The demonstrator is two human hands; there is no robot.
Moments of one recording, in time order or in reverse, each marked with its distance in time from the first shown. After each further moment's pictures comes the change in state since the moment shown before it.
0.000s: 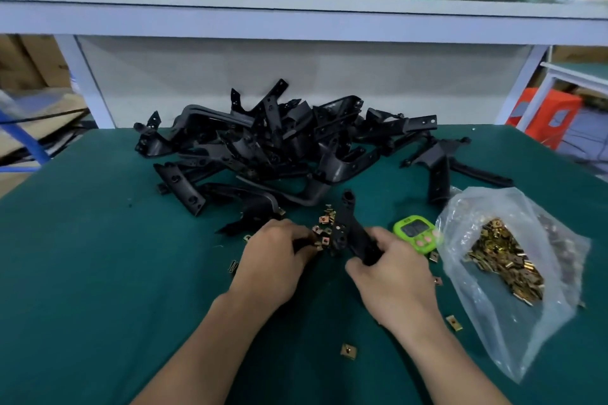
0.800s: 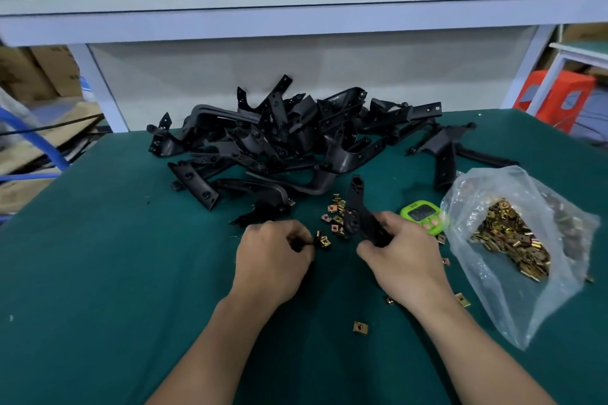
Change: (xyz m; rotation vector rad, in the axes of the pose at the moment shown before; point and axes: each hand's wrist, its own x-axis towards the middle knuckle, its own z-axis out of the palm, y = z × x) left_hand -0.026 0.007 -0.018 -0.031 0.087 -0.219; right_hand -0.002 -0.003 -0.004 0.079 -0.012 -0.005
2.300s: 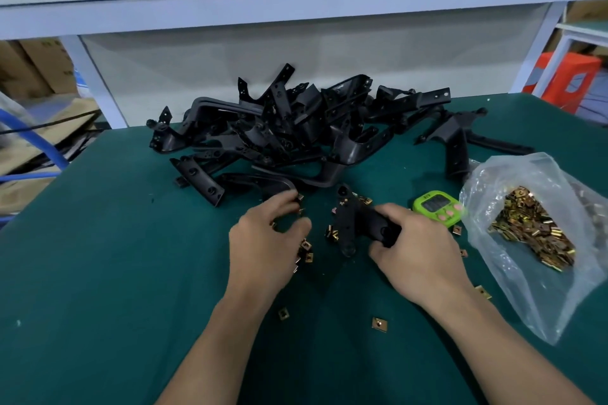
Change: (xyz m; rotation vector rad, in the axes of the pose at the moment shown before) left_hand 0.001 -0.002 -0.021 -0.386 0.059 -0.131; right_hand 0.005 0.008 0.006 -0.301 0.030 -0.175
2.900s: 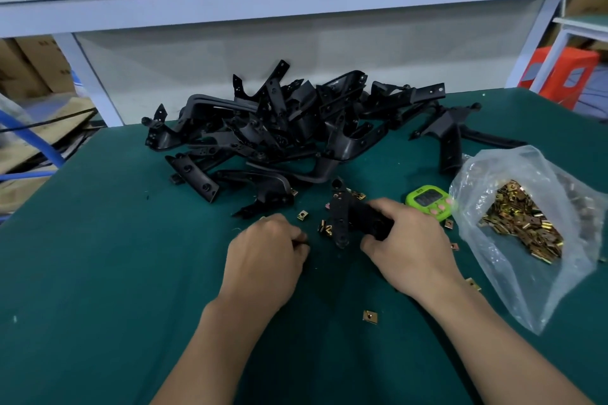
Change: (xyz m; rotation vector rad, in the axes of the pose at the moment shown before) left_hand -0.013 0.002 0.000 0.684 -0.126 0.258; right_hand 0.000 -0.001 -0.003 0.058 -0.027 0.026
